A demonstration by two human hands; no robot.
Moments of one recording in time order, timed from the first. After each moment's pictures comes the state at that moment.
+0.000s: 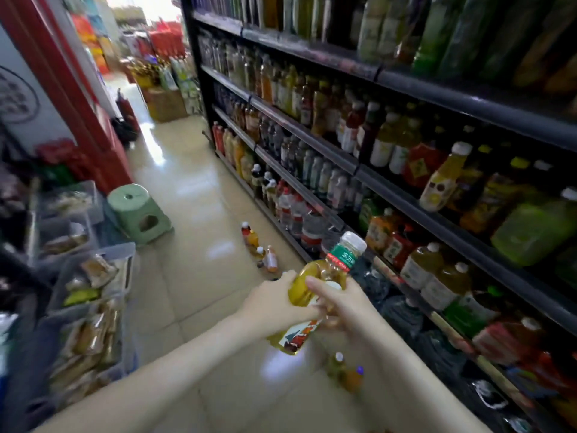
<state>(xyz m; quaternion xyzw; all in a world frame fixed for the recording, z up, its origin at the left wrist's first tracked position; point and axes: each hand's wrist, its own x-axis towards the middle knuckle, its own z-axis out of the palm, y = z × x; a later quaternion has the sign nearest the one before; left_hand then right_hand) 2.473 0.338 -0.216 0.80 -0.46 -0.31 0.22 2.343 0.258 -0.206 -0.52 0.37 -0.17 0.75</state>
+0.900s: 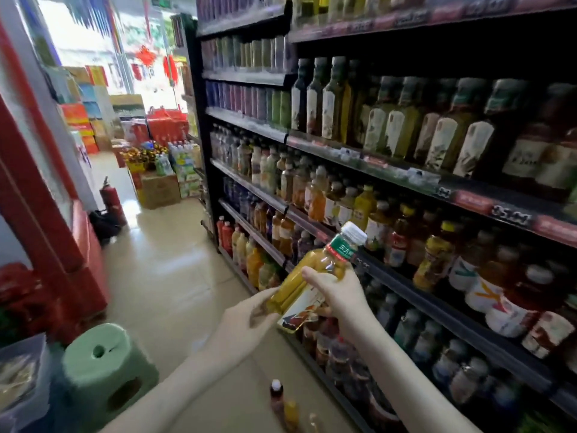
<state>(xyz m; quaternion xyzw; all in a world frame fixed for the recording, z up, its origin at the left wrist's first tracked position) 3.116 0.074 -0.193 0.74 -0.49 -0.21 0.41 2.977 -0.059 -0.160 -0.61 0.35 -0.34 0.62</state>
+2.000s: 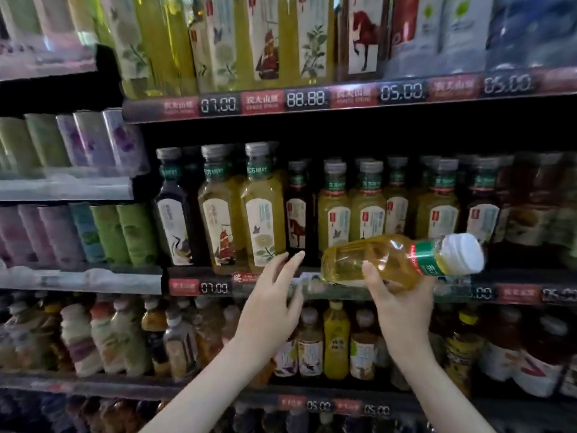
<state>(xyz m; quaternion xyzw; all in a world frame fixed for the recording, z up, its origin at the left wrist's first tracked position) 3.334 -0.398 -0.059 0.38 -0.82 -0.01 0.43 3.158 -0.332 -0.046 -0.44 0.47 -0.75 0.15</state>
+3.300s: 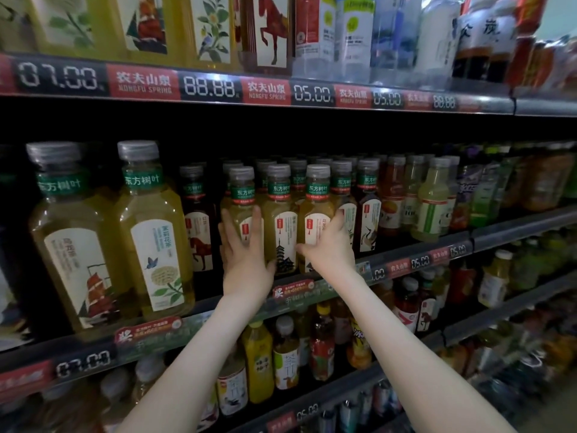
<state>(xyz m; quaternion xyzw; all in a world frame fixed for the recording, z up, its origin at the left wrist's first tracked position) 3.218 -0.497 -0.035 0.35 -0.84 -0.08 0.40 3.088 -0.422 -0.010 -0.38 0.79 -0.48 -0.04</state>
